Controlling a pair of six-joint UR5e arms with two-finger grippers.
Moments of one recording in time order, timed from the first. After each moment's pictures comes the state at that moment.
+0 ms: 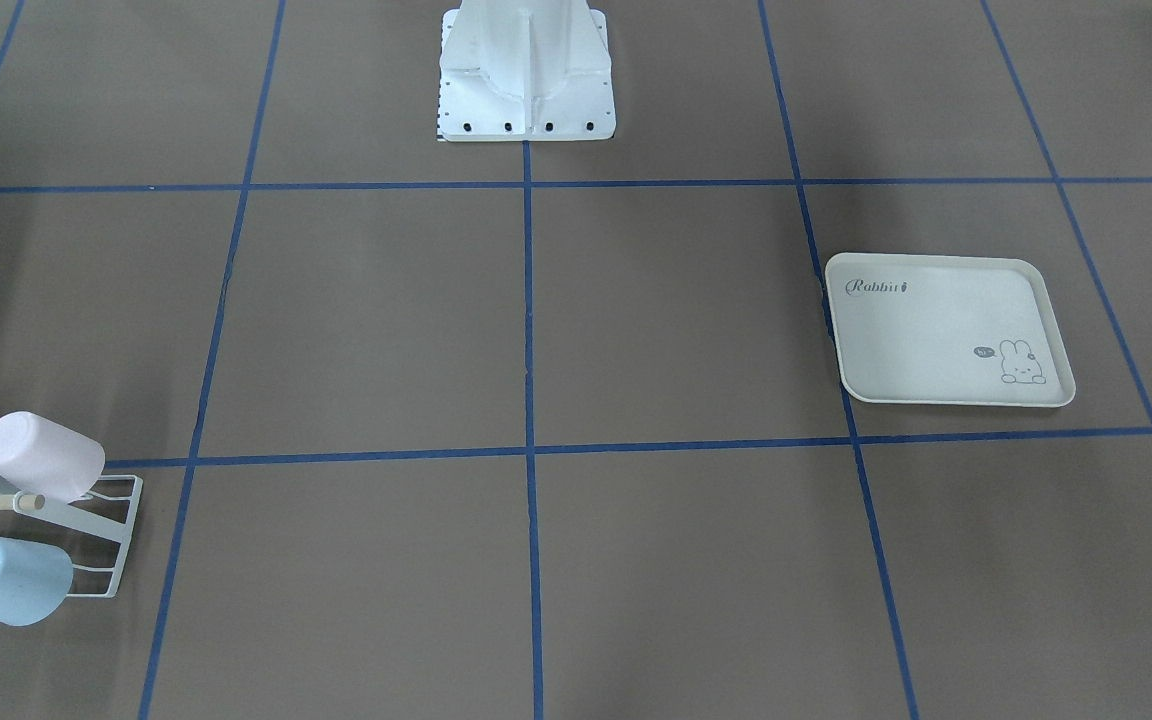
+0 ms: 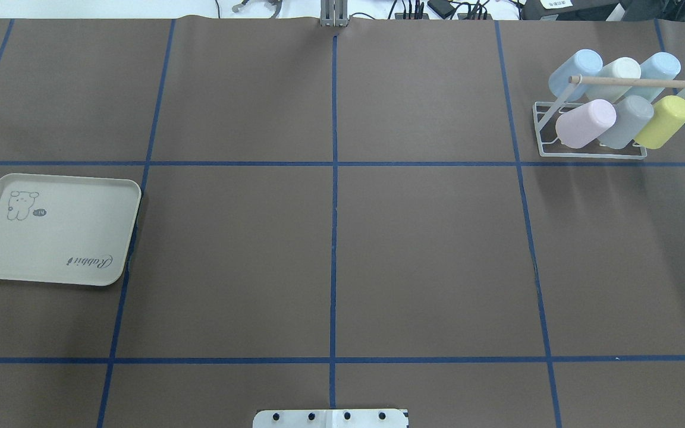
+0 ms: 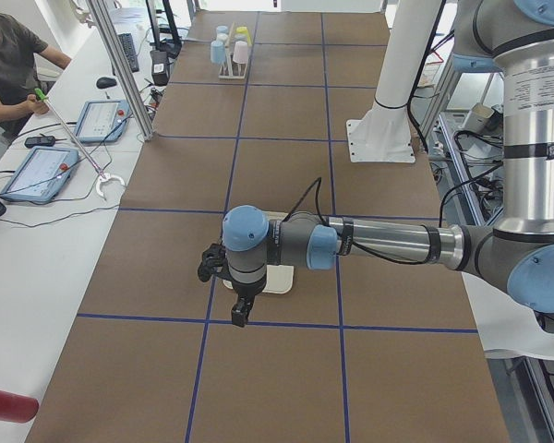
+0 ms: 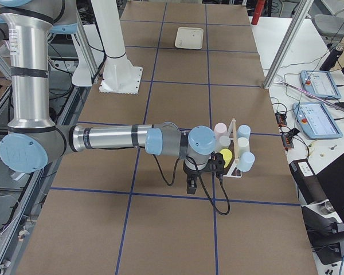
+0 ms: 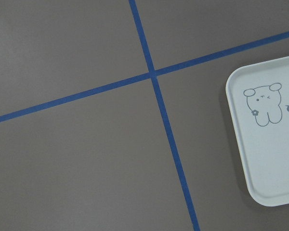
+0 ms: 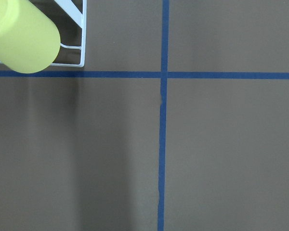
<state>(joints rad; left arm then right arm) -1.56 -1.46 -1.75 -1.57 -2.31 0.22 1.57 -1.61 1.71 -1.72 2.38 -0.04</state>
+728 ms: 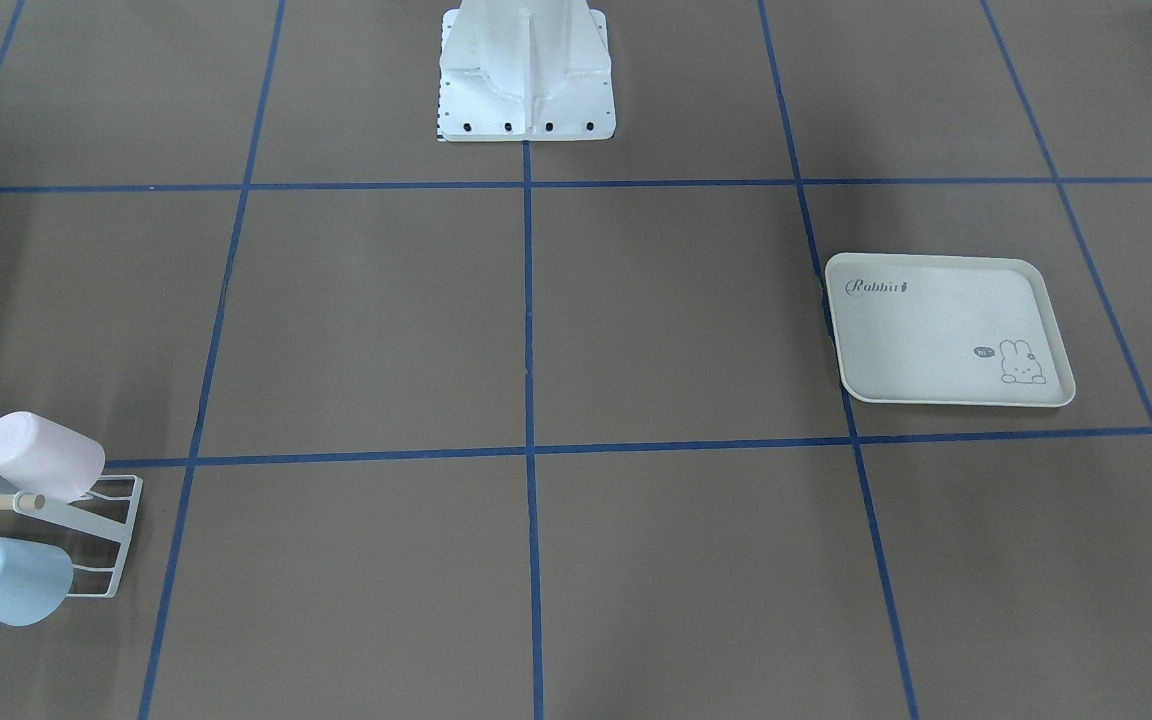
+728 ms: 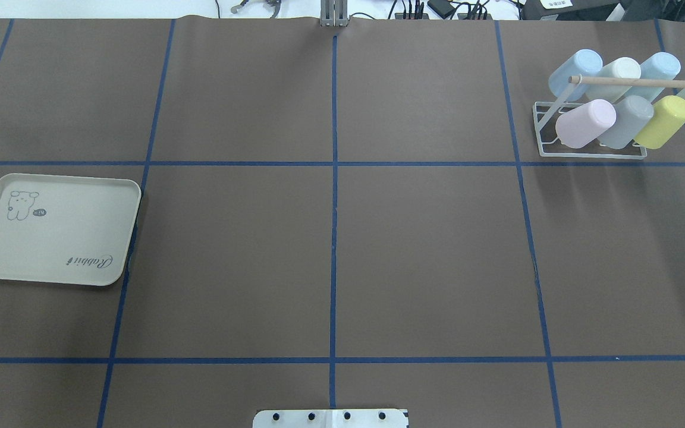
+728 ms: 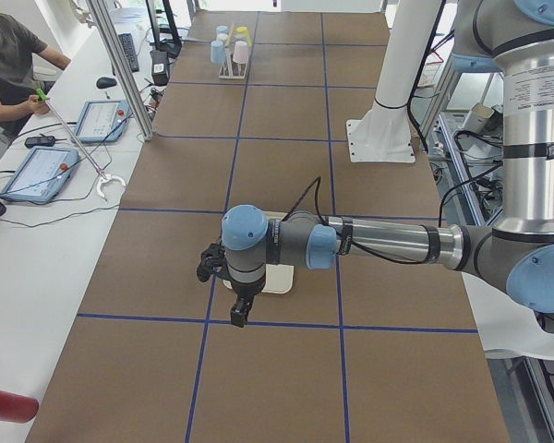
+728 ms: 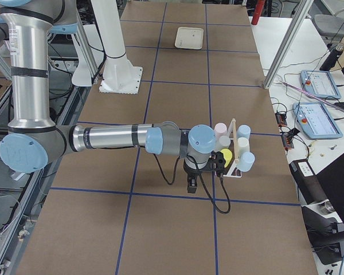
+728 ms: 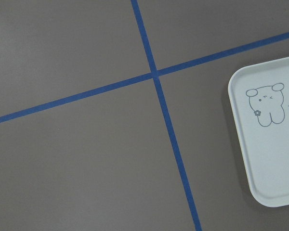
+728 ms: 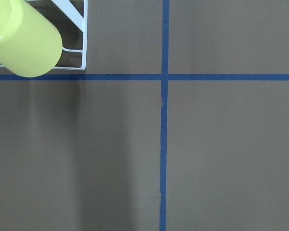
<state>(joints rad) -1.56 -1.47 -1.75 -1.57 -2.30 0.21 1.57 -1.60 1.71 -1.72 2.38 0.00</state>
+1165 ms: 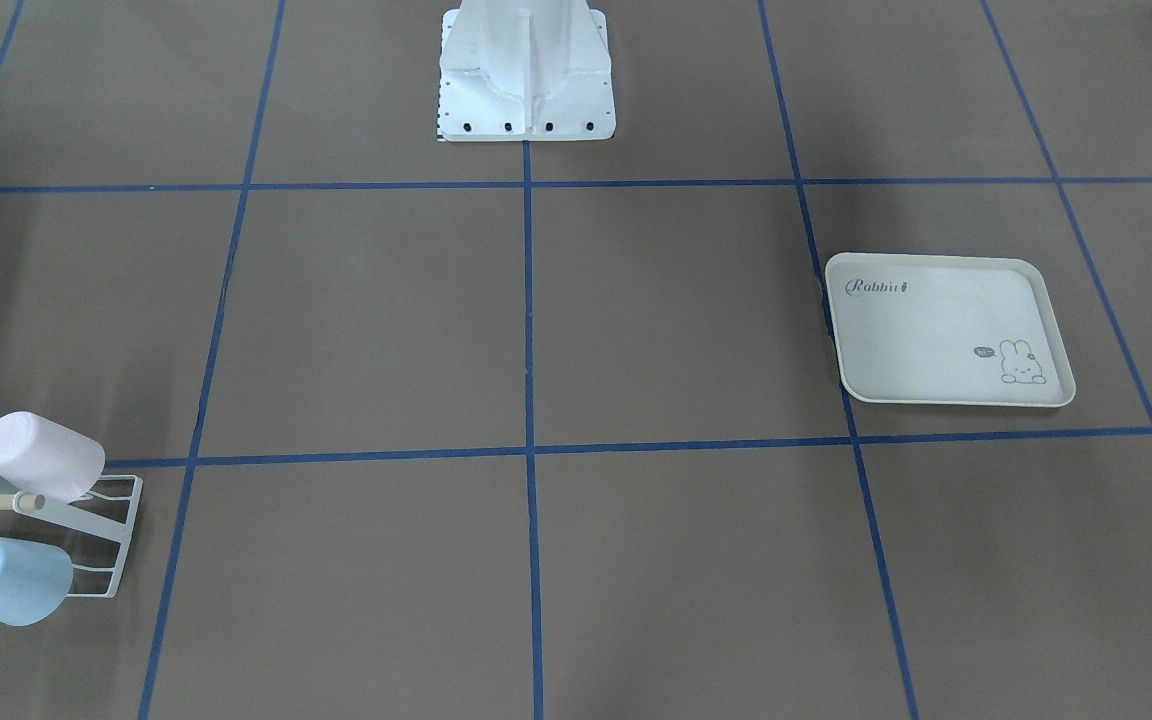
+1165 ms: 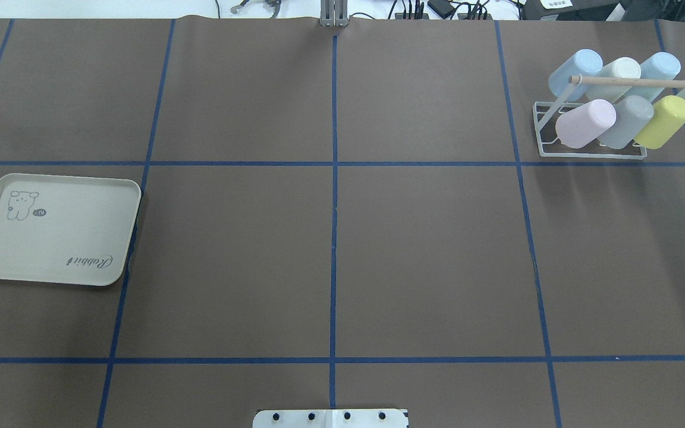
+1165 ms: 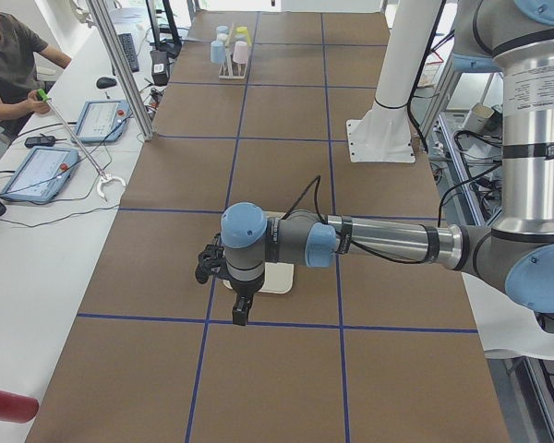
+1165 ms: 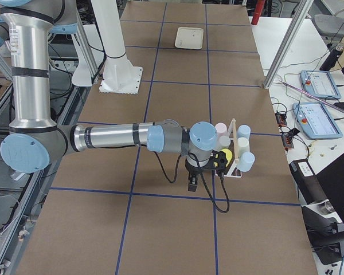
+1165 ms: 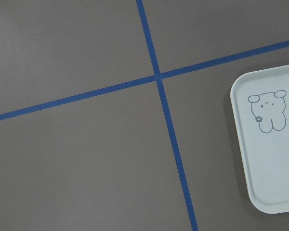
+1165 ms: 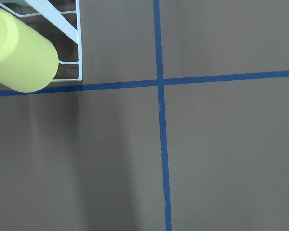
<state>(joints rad) -1.56 -1.47 -1.76 -1.58 -2.30 0.06 1.57 -1.60 1.72 -1.72 2.37 0.06</state>
